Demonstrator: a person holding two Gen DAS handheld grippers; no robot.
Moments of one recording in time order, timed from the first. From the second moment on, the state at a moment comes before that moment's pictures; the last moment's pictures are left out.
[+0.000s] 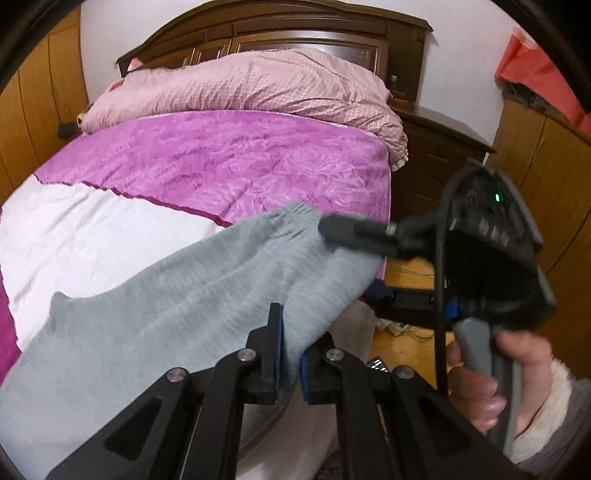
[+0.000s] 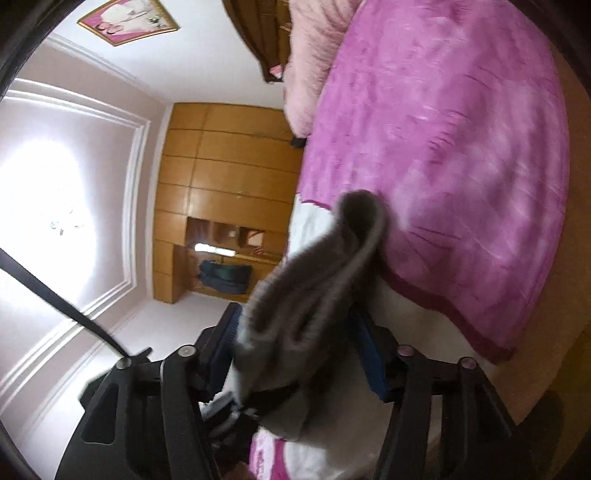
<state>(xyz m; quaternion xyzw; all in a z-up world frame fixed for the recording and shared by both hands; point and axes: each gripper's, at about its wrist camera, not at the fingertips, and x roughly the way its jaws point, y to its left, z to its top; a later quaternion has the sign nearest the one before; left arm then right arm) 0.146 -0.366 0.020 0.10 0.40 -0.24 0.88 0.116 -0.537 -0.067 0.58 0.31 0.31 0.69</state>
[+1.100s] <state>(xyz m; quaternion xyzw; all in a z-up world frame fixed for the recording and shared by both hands) 0.067 -0.195 0.019 0.09 0.47 -0.14 0.87 0.155 -0.493 0.034 0.11 0.54 0.14 0.82</state>
